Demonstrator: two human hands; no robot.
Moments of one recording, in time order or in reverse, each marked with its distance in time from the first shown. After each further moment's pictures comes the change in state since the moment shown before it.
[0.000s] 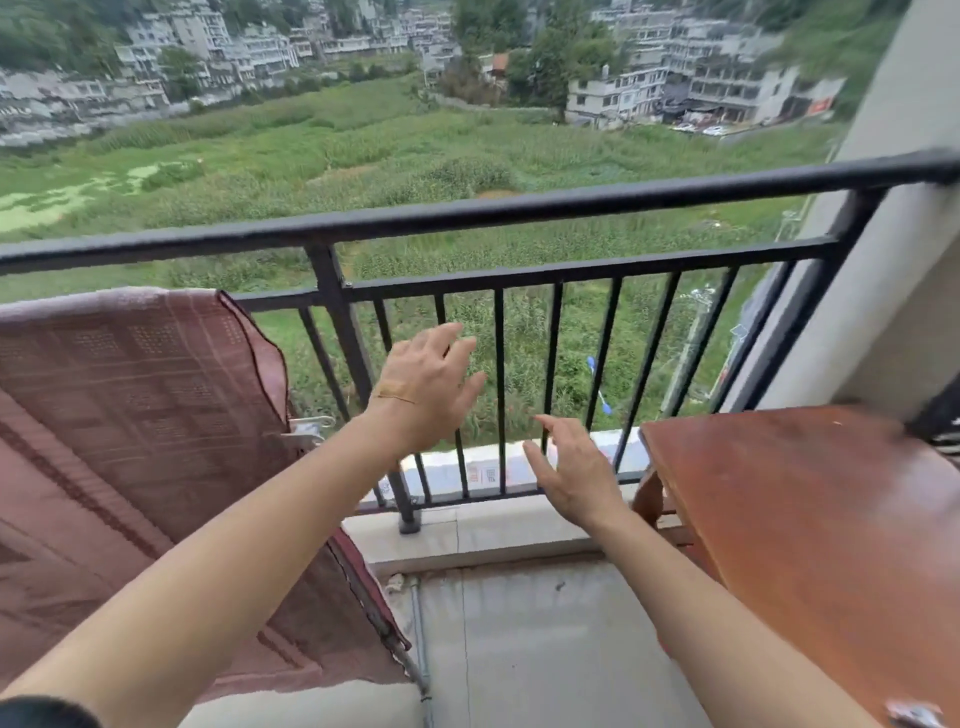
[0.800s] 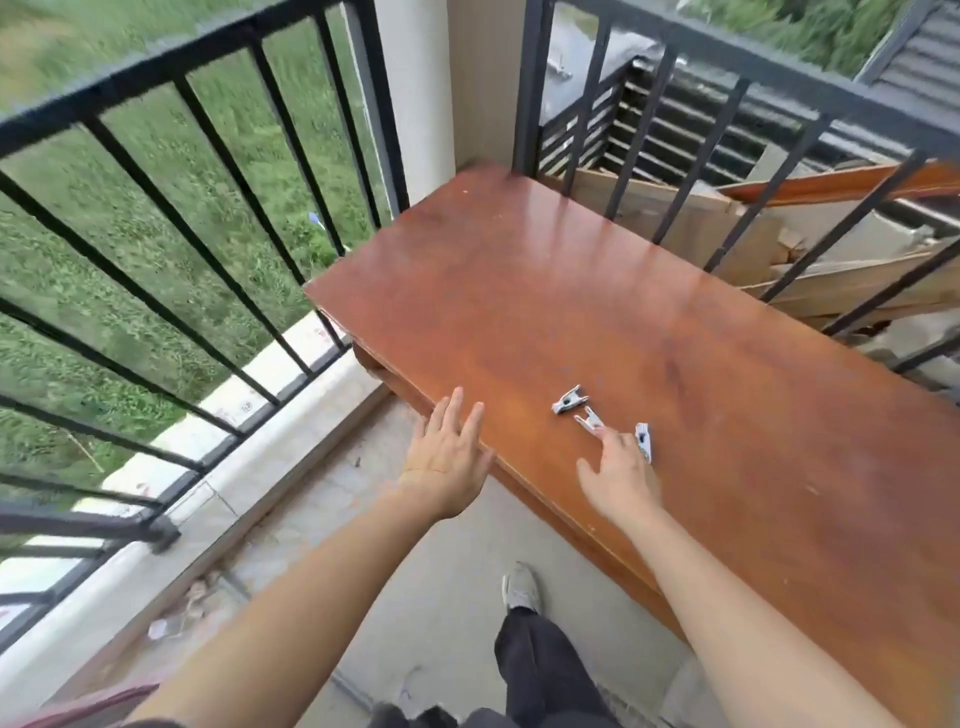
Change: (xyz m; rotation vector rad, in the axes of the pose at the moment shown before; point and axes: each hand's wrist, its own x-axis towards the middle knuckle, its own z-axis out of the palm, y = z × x) left_hand -0.061 0.398 0.215 -0.270 -0.707 0.577; right_hand -0.328 0.287 -0.122 -0.180 0.039 1.225
